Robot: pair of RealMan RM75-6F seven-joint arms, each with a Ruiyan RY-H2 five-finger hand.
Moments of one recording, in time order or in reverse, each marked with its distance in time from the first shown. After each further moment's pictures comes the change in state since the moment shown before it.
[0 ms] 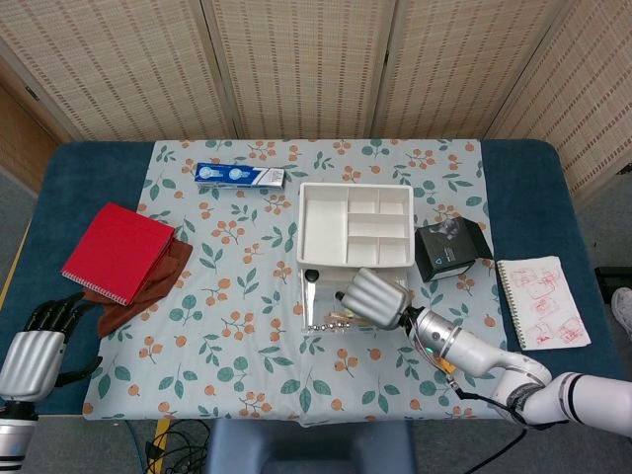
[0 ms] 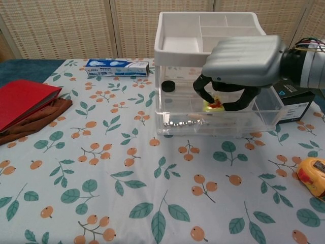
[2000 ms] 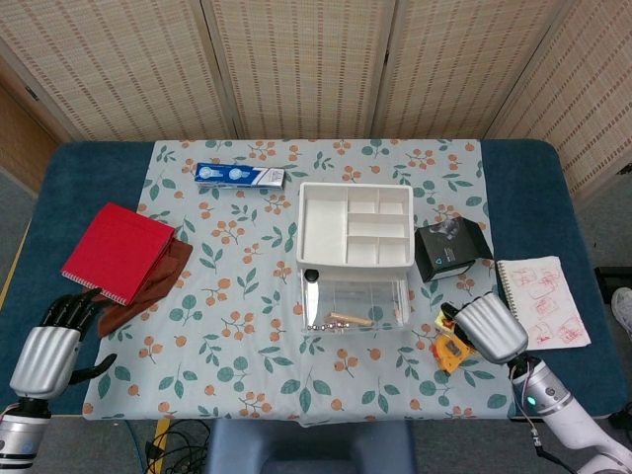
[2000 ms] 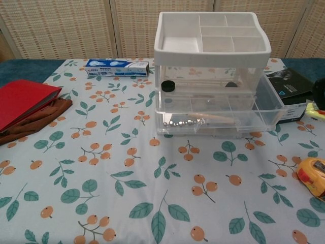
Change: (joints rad) left arm -0.021 0.006 -0.003 -0.069 0.040 0.002 0.057; right arm -0.470 0.013 -0.128 0.169 -0.107 0.518 0.267
